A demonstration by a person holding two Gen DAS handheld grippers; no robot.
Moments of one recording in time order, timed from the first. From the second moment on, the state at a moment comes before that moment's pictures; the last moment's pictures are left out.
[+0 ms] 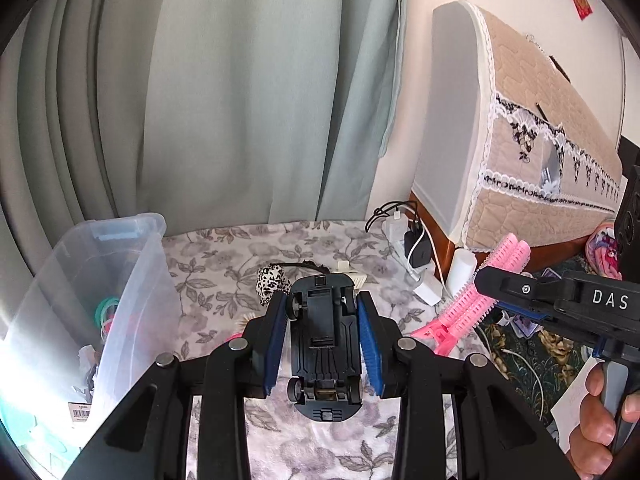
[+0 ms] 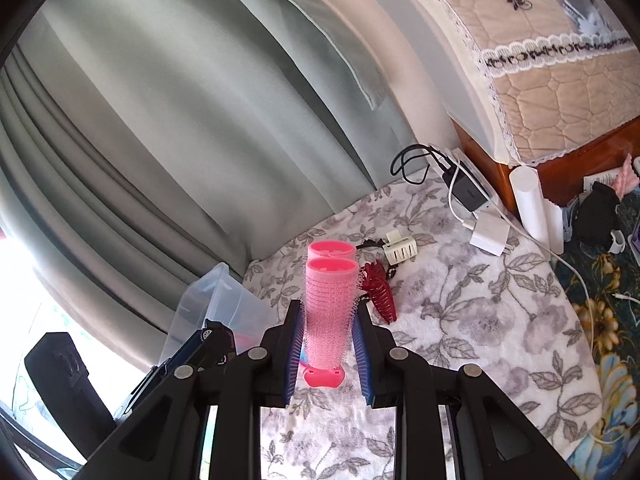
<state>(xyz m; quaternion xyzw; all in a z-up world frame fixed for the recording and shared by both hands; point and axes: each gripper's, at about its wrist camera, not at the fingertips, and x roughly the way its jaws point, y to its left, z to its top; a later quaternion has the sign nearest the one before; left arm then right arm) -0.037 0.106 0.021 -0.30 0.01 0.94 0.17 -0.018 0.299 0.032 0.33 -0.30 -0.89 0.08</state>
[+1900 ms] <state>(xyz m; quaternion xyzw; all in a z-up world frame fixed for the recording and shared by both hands) -0.063 -0.140 -0.013 -0.27 -0.20 0.94 -0.05 -0.115 -0.013 0.026 0.39 -0.06 -0.86 0.32</state>
